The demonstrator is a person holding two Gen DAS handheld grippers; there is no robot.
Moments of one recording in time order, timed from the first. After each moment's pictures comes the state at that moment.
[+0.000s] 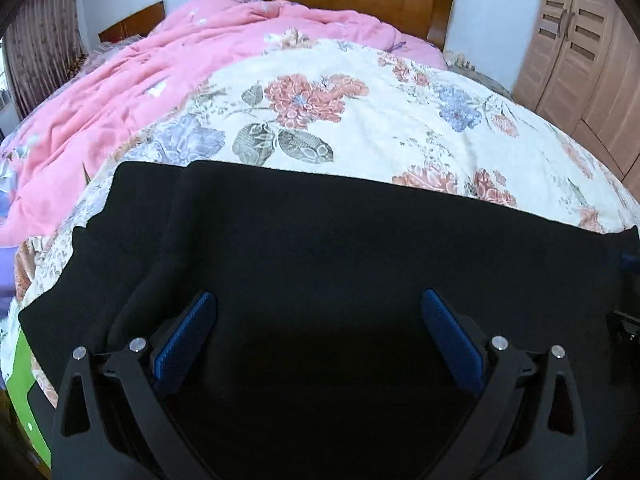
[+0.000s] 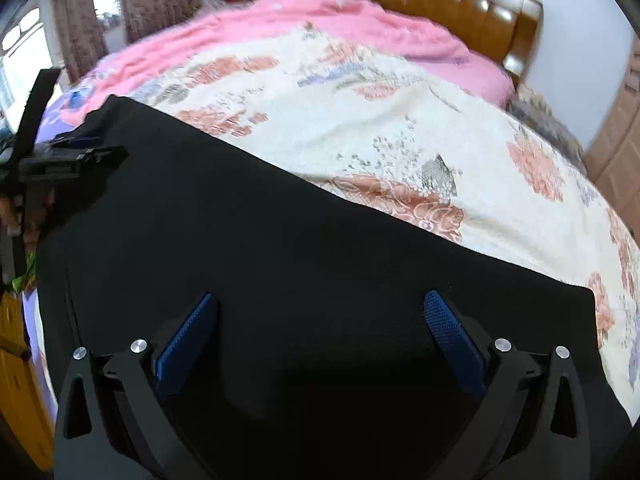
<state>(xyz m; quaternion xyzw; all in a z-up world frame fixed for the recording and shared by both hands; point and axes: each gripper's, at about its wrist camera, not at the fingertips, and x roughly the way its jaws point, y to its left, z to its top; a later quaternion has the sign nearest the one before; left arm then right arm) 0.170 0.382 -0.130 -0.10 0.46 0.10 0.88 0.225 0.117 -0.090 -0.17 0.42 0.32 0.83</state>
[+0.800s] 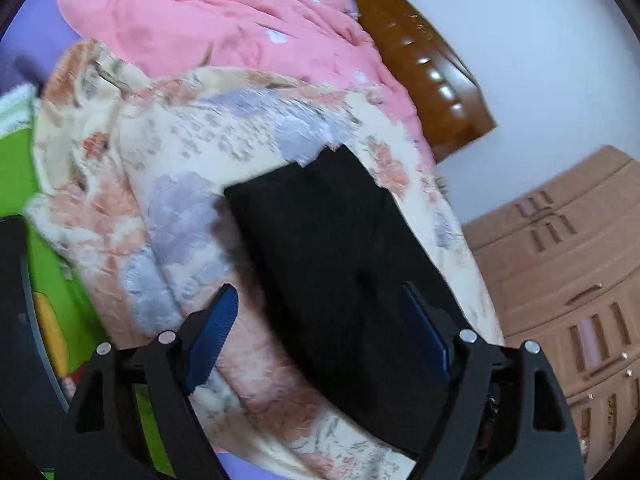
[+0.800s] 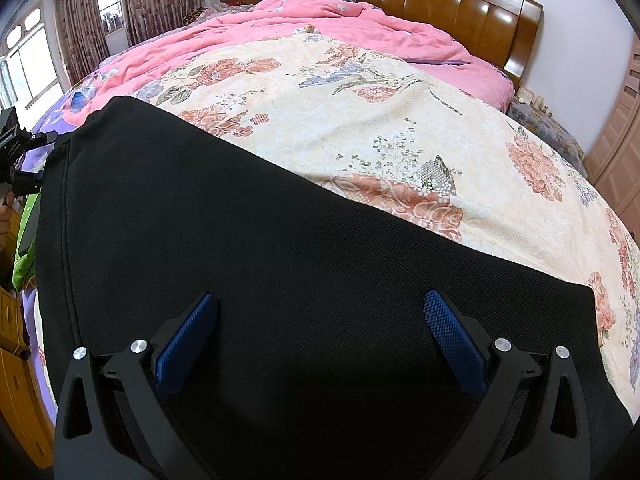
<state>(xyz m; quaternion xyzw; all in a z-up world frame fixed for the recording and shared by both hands) 0.045 0.530 -0.136 -0.46 0.34 0.05 0.82 0.225 0.116 -0.090 -0.18 0.42 0.32 0.83</state>
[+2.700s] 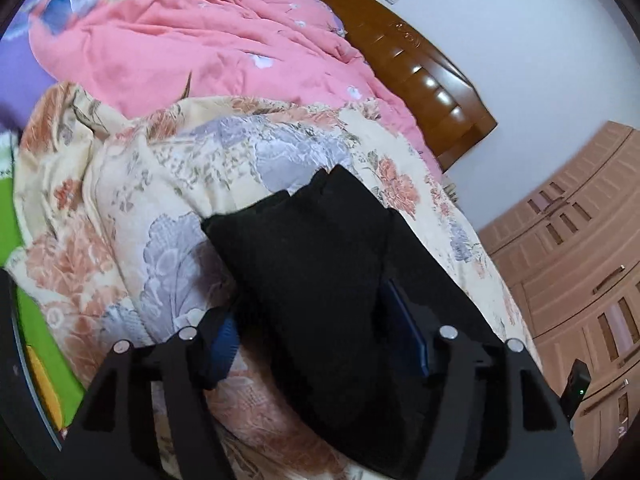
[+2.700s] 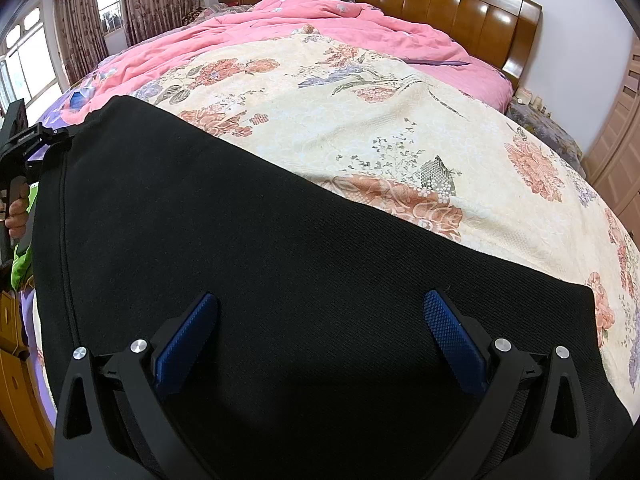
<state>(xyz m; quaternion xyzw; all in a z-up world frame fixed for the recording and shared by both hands) 0.072 0.524 -0.140 -0.40 0.31 0.09 0.86 0.228 0.115 -0.091 -0.18 0.42 0.32 0.83</state>
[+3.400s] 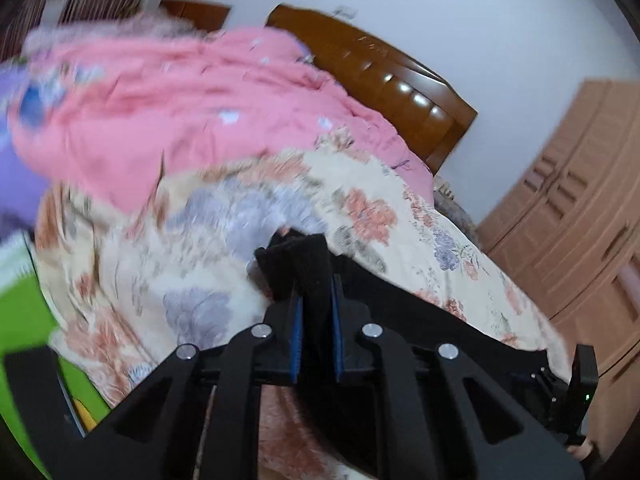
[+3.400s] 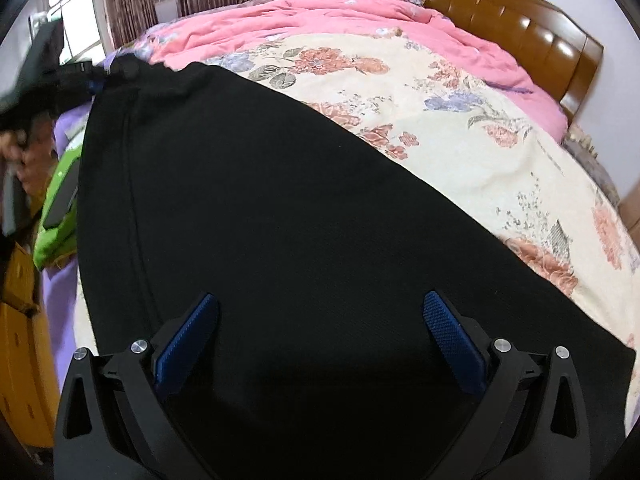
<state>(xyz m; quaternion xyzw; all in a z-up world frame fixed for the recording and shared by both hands) 0.070 0.520 -0.086 -0.32 0.29 0.09 0.90 0.190 0.206 -0.092 -0.22 0.42 0.39 0.79</state>
